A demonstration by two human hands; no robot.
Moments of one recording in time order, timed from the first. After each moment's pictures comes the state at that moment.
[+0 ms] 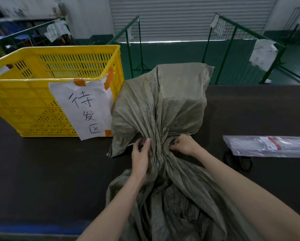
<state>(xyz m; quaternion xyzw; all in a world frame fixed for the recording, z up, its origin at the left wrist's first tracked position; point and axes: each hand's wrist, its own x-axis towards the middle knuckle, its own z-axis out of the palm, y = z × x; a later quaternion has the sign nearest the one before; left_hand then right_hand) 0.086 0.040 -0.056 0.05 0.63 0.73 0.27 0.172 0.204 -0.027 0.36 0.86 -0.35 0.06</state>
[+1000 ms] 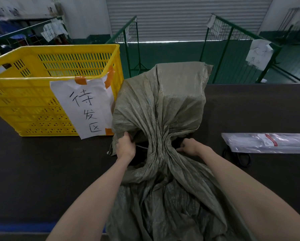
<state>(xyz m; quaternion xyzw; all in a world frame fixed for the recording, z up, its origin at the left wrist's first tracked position) 0.026 0.025 -0.035 0.23 0.93 0.29 0.08 0.188 0.208 -0.030 0.37 0.86 -0.29 0.19</state>
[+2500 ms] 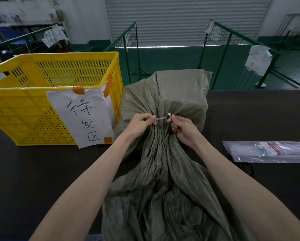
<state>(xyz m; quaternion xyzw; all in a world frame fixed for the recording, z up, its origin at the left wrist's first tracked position) 0.002 0.088 0.049 0.42 0.71 0.51 0.26 0.135 0.216 0.020 0.21 0.54 -0.78 -0.23</state>
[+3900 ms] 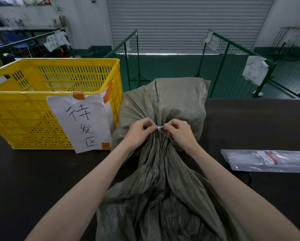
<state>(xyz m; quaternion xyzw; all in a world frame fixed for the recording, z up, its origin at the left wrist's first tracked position) 0.003 0.086 0.045 0.47 0.74 0.46 0.16 0.143 0.191 0.057 0.30 0.79 -0.47 -0.27</state>
